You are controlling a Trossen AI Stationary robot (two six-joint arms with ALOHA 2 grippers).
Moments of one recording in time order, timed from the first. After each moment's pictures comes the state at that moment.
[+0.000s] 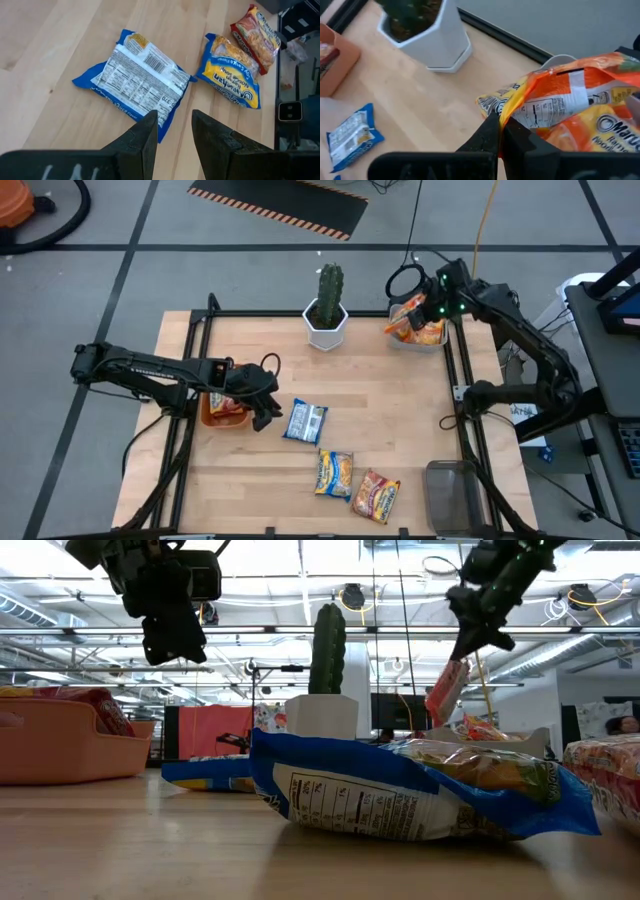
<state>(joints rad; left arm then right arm) -0.02 1.18 0.78 -0.41 0.18 -0.51 -1.01 1.17 1.10 -0.85 -0.34 0.08</state>
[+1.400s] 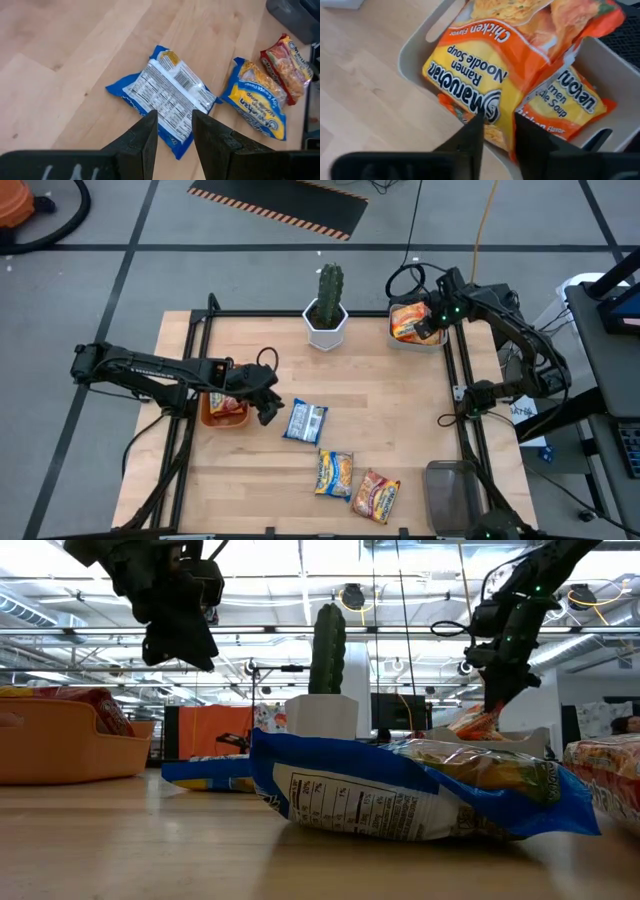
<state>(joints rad) -0.03 1.18 0.78 -0.42 0.02 -0.60 -1.18 1.29 0.95 -0.85 -0.21 -0.15</state>
